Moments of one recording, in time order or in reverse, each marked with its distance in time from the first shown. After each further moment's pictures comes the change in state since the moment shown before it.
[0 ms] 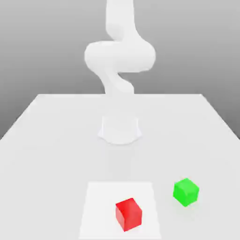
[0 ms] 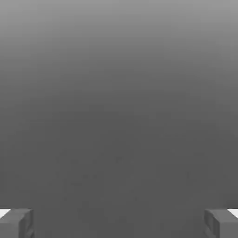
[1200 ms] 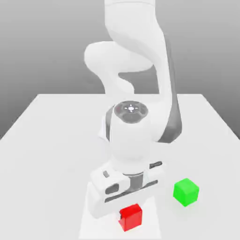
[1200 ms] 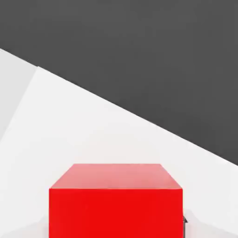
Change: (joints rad) arm 0.095 1.044 -0.038 -0.217 0.061 0.536 -0.433
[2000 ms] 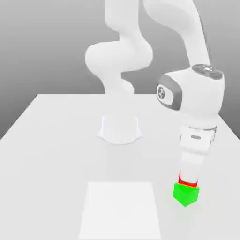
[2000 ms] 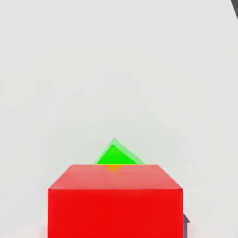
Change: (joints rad) arm 0.307 -0.196 0.124 -0.163 -0.102 -0.033 -0.227
